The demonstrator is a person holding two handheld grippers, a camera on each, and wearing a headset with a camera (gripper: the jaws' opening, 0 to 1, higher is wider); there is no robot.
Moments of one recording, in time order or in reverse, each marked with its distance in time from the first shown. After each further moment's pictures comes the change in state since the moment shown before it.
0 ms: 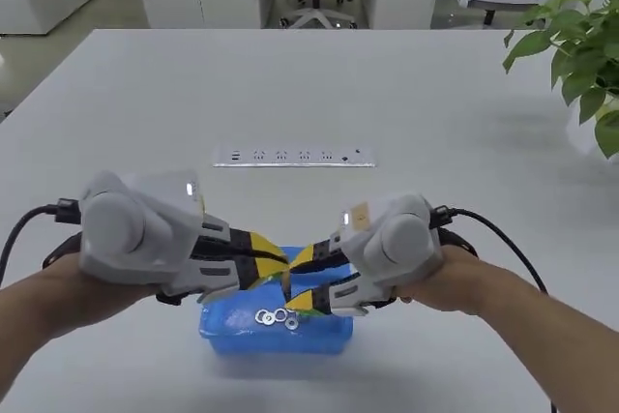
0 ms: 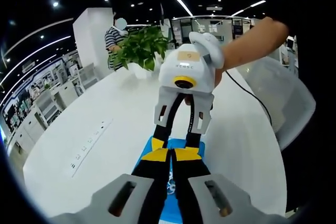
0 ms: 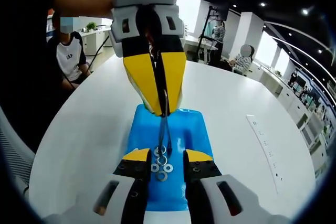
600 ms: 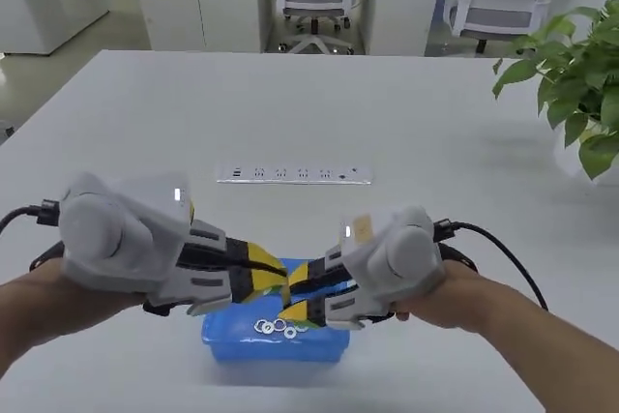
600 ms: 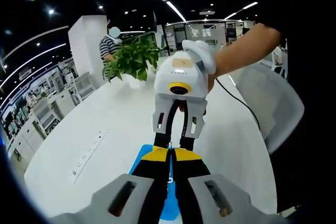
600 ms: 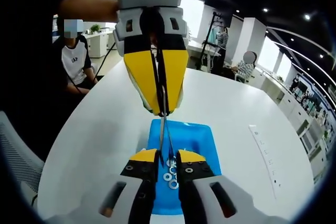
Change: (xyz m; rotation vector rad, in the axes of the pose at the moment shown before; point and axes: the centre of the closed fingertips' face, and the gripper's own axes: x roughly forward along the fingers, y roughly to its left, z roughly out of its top) left arm -0.027 -0.024 0.022 0.038 -0.053 -0.033; right arm -0.011 0.024 0.029 -0.026 -0.037 0.019
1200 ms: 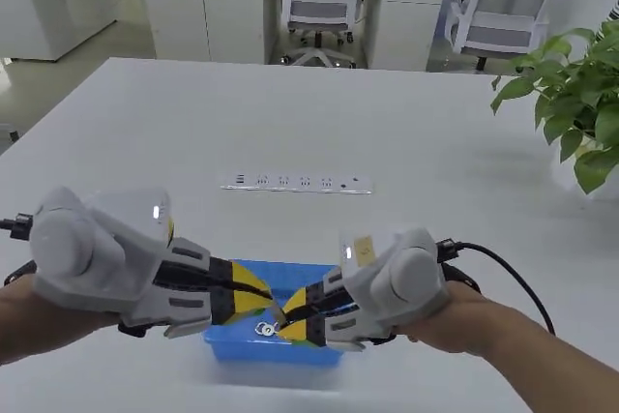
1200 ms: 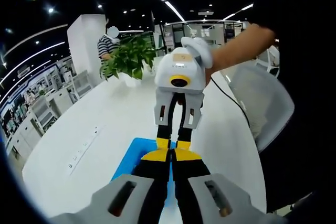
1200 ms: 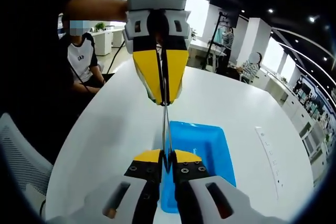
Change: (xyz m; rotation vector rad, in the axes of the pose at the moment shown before) left arm -0.015 -0.026 -0.009 -0.019 0.008 -0.023; right arm -0.003 0.029 0.002 -0.018 0.022 0.035
